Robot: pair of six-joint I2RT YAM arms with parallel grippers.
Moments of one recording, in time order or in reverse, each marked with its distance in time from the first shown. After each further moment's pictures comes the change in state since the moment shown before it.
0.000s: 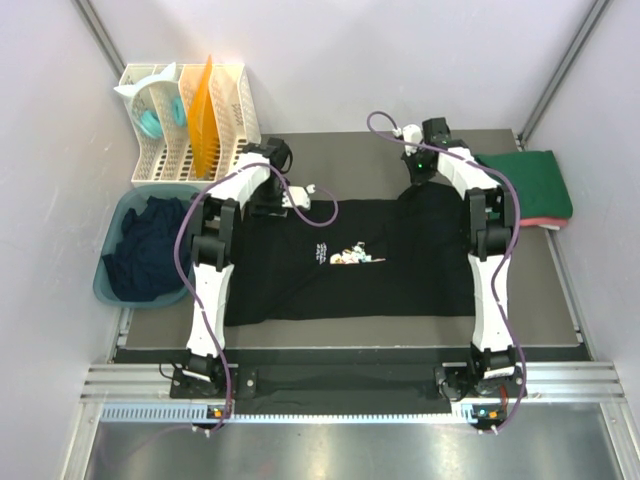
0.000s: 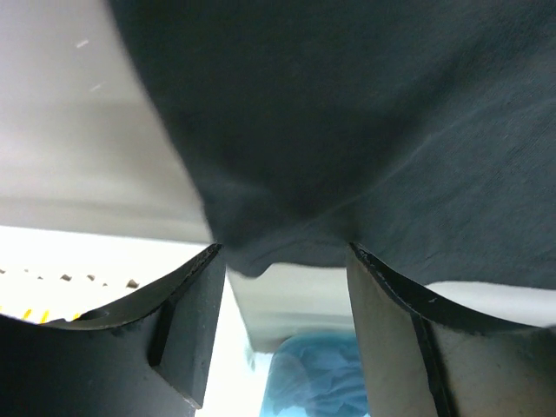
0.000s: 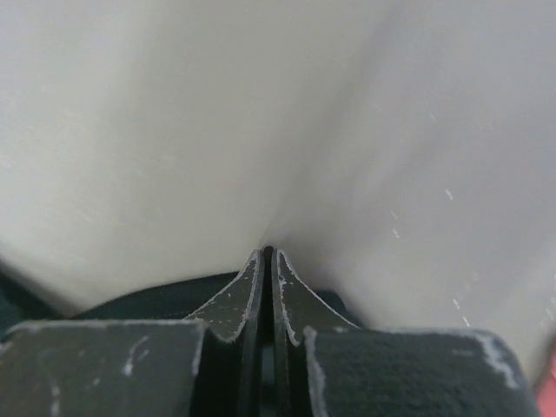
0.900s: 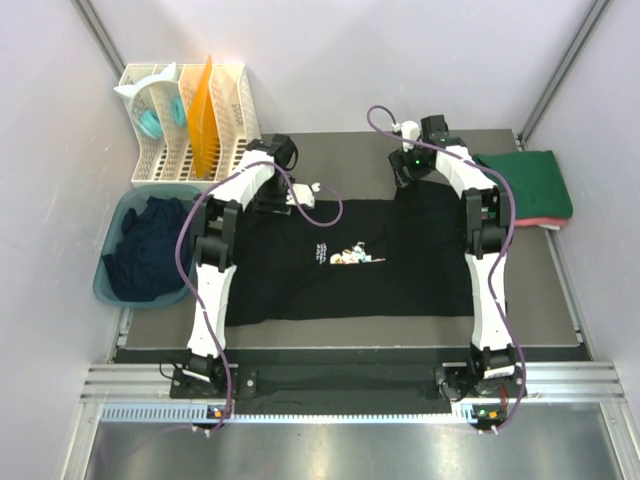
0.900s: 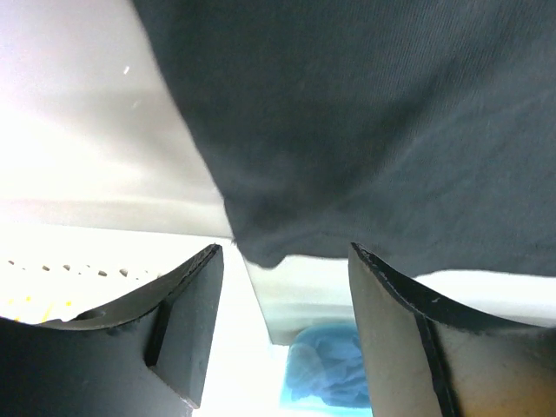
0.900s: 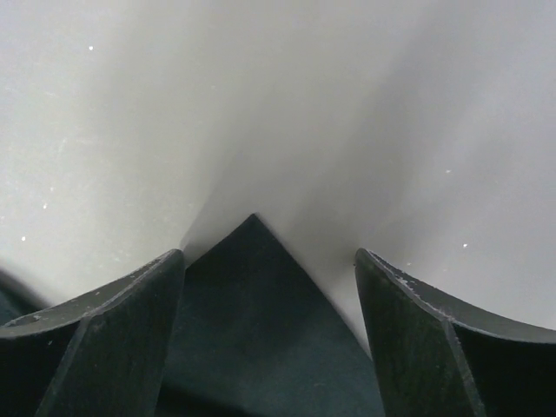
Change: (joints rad) left arm -0.028 0.011 0.050 -0.039 -0.002 0.020; right arm 0.003 0.058 0.089 -0.006 -0.066 0.033
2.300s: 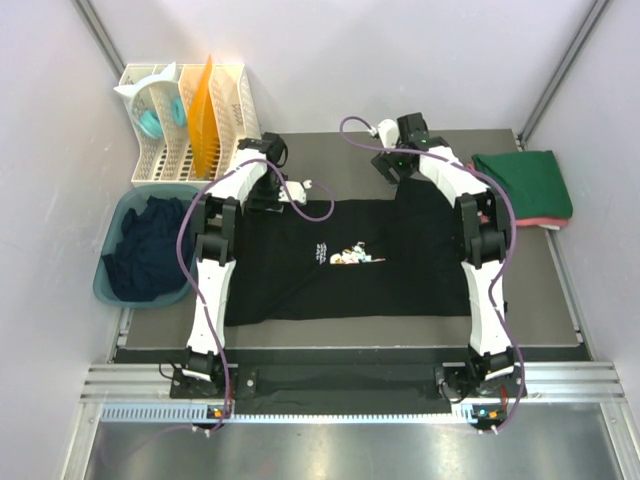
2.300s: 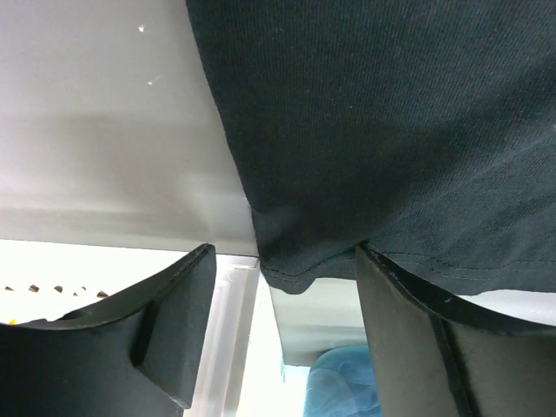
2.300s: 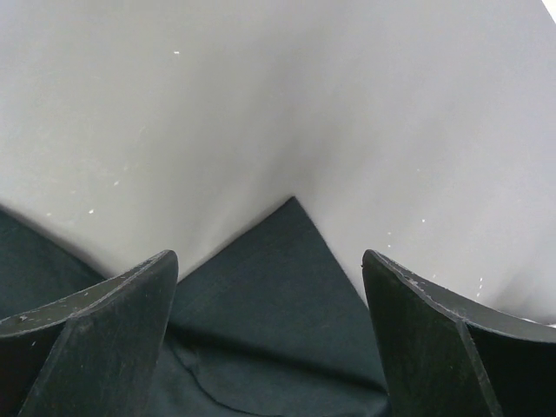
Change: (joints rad) left arm 0.066 0.106 0.116 -0.005 0.024 0.057; right arm 0.132 -0.162 -0.138 0.035 0.246 -0.119
